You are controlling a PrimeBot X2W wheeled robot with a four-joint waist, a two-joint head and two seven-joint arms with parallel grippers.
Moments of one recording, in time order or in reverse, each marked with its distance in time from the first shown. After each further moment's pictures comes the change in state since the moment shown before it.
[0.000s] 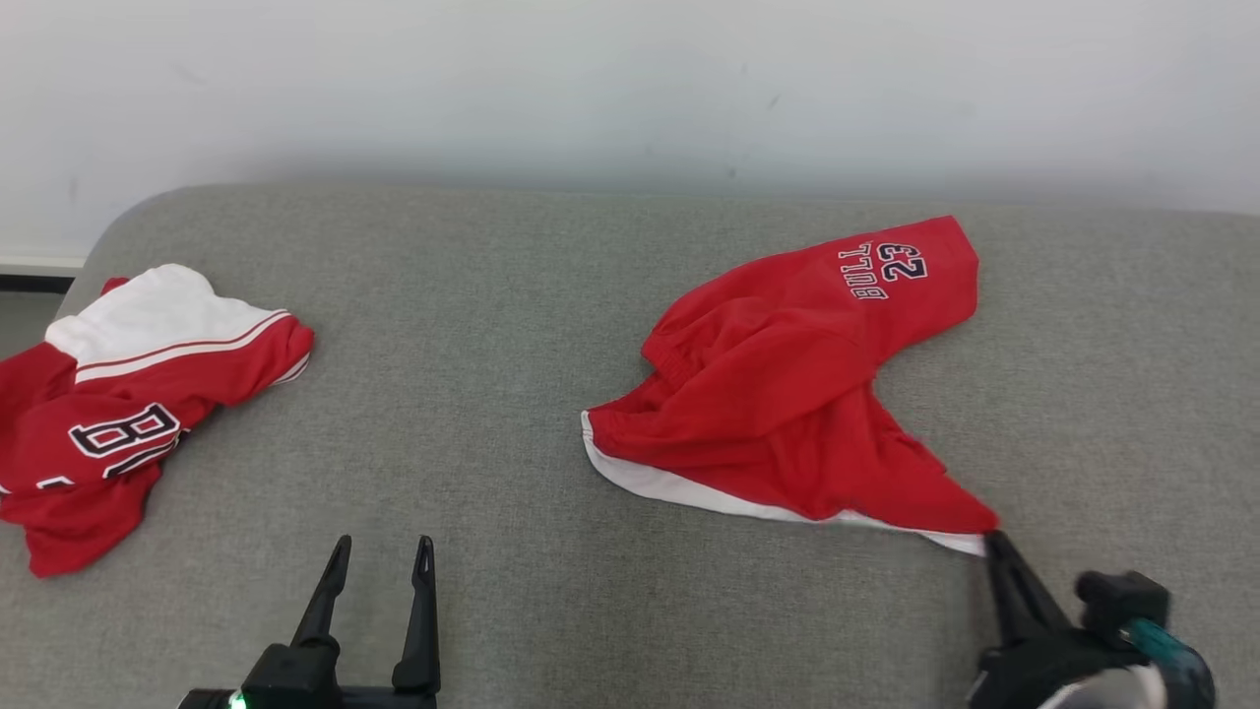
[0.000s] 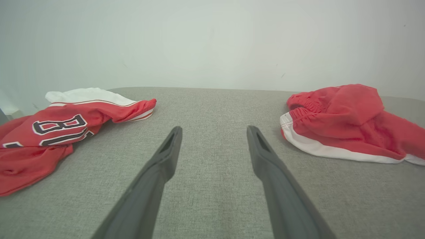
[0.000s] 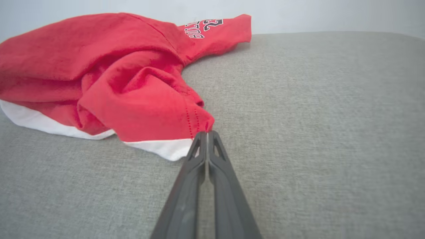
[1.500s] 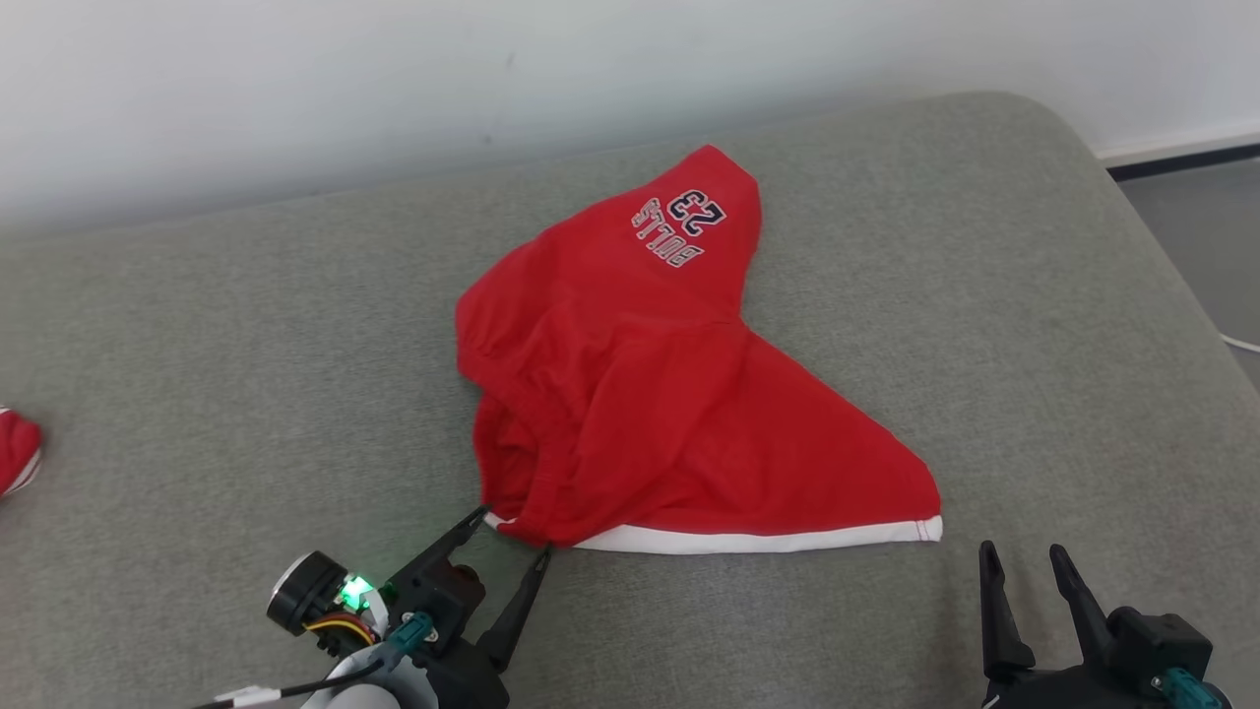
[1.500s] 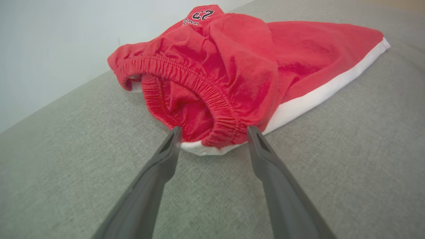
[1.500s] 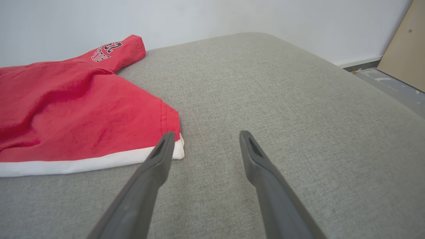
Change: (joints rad) left arm -0.353 0.207 -0.490 0.370 -0.054 -0.077 0.003; right arm 0.163 0.095 -0.156 -0.259 -0.065 0.000 0.004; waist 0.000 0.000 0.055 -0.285
